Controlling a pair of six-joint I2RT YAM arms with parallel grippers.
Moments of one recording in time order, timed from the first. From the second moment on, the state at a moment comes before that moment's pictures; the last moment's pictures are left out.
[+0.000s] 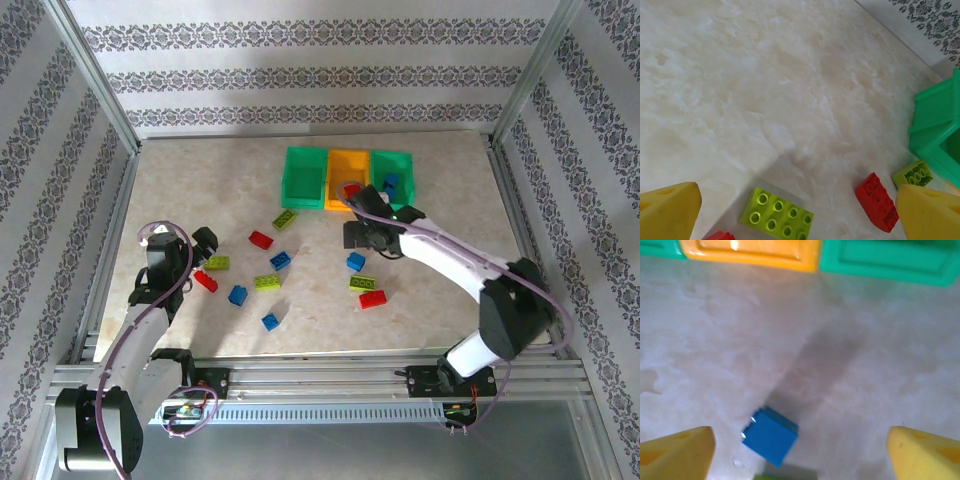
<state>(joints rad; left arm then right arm) 0.03 0.89 0.42 -0.12 -0.05 -0.65 0.59 1.51 1.11 -0.71 0.25 0.56</state>
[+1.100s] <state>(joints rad) 0.03 0.88 0.42 -0.14 -0.07 -0.66 0.72 1.50 0.84 -0.79 0.06 0.69</state>
